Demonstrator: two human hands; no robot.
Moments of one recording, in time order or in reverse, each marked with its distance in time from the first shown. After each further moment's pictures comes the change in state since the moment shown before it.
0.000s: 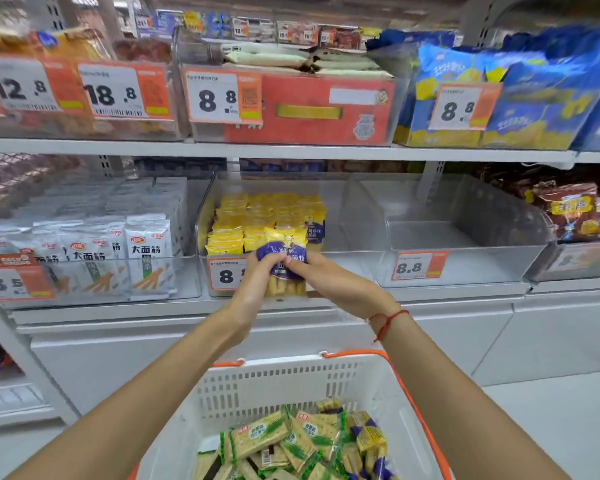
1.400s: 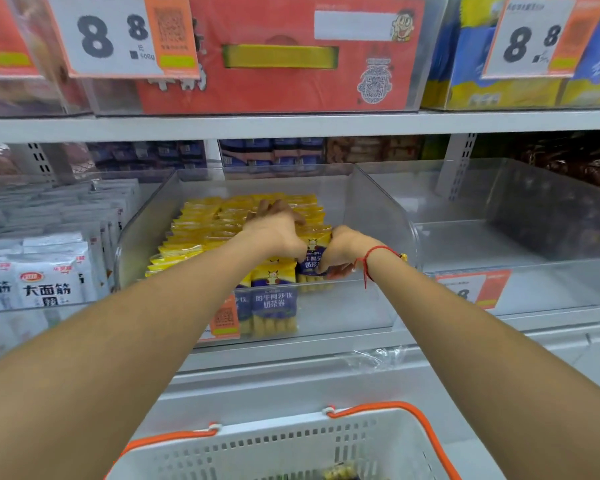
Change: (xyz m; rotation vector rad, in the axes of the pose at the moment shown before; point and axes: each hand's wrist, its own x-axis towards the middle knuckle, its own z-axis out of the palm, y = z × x) left_hand 0.189 0.034 0.060 1.589 -0.096 0.268; right_hand 0.174 0.053 -0.101 -0.437 0.154 0.302
